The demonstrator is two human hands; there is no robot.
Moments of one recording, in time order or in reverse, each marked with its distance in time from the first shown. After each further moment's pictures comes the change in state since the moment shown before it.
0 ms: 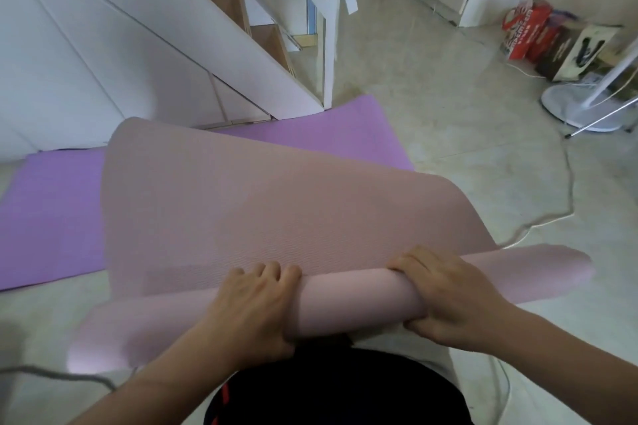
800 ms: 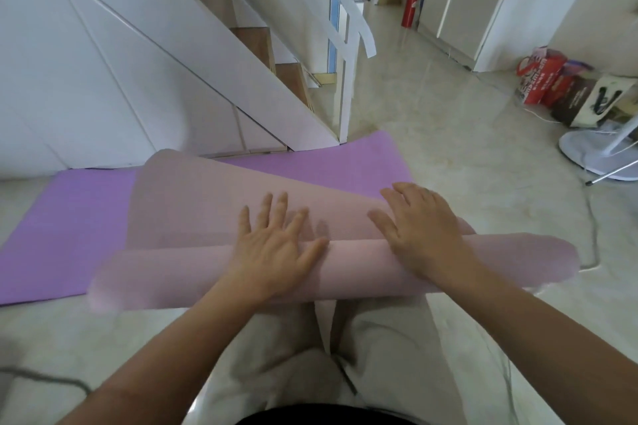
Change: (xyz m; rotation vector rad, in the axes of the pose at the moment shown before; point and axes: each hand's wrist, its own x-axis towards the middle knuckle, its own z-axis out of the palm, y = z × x) left_hand 0.088 -0.033 -0.025 -0.151 0.021 -0.409; right_hand 0.127 0.024 -0.027 -0.097 0.195 0.366
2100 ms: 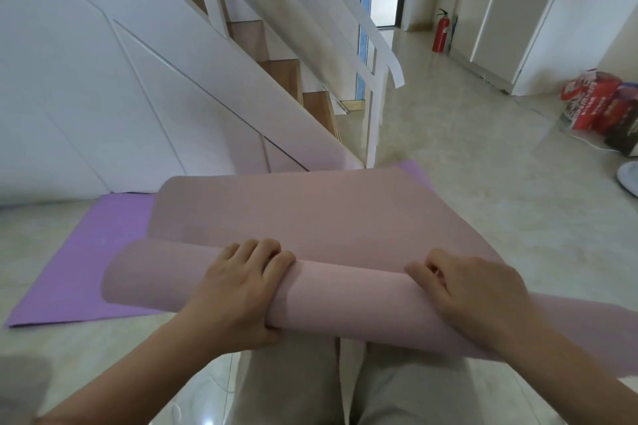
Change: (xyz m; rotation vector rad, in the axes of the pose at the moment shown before) left_hand -0.008 -0.053 -0.041 0.203 0.281 0.310; right_hand 0.006 0.017 -0.040 0.013 -0.118 0.012
